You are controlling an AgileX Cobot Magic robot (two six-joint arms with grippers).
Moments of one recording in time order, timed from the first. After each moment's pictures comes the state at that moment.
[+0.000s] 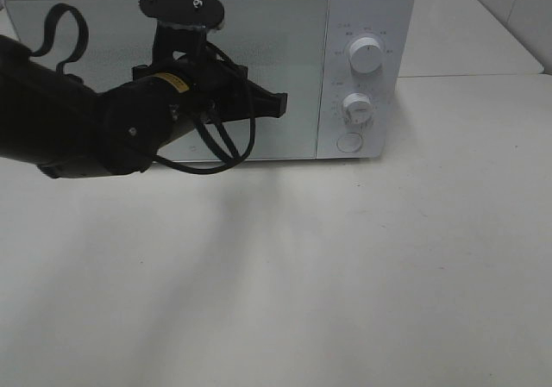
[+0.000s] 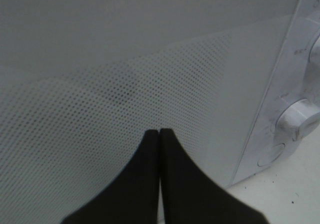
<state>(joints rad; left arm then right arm) -0.73 1.92 -0.98 -0.52 -0.60 0.34 0.07 0.00 -0.51 -0.12 1.05 0.11</state>
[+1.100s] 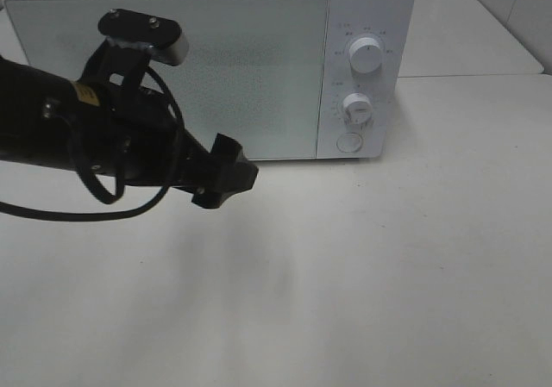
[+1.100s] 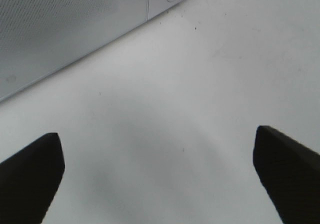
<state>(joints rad) -0.69 1.53 -0.81 -0.44 0.16 0.34 0.07 0.00 -0.51 -0.12 1.05 0.11</state>
